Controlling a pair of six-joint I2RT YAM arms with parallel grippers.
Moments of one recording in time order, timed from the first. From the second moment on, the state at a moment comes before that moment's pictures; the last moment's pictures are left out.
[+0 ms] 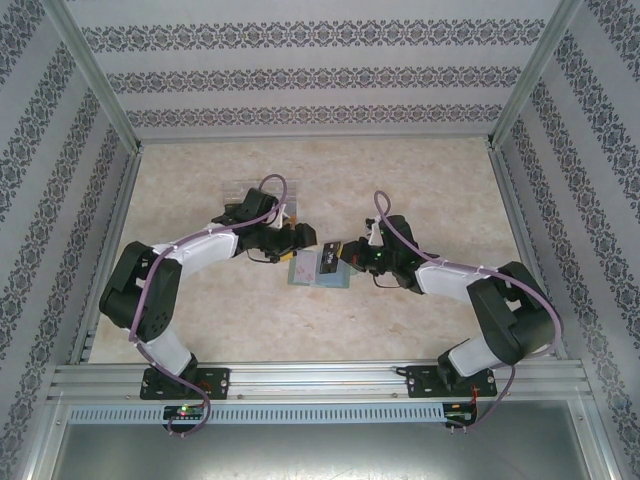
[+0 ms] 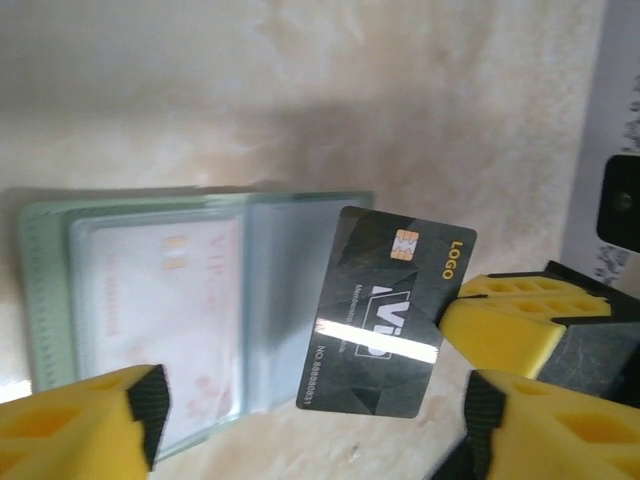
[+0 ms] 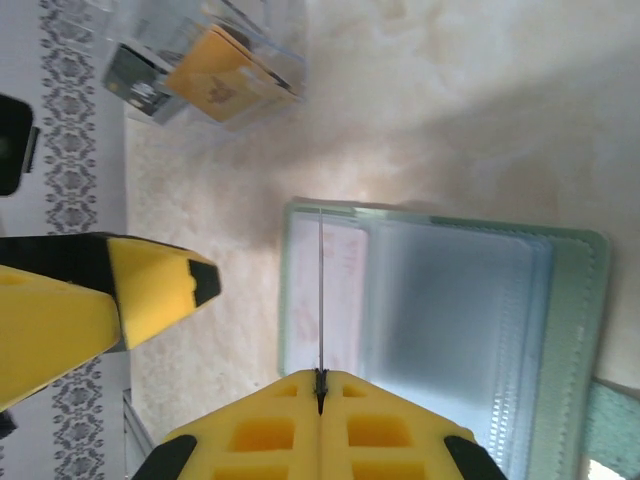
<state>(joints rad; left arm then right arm) -0.43 1.67 1.00 -0.24 0.59 -0.75 0.46 1.49 0.58 0.27 -0.52 0.94</state>
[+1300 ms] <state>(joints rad) -0.40 1.63 0.93 0.06 0.85 -0.87 0.44 1.52 0.61 0.49 -0.65 1.10</state>
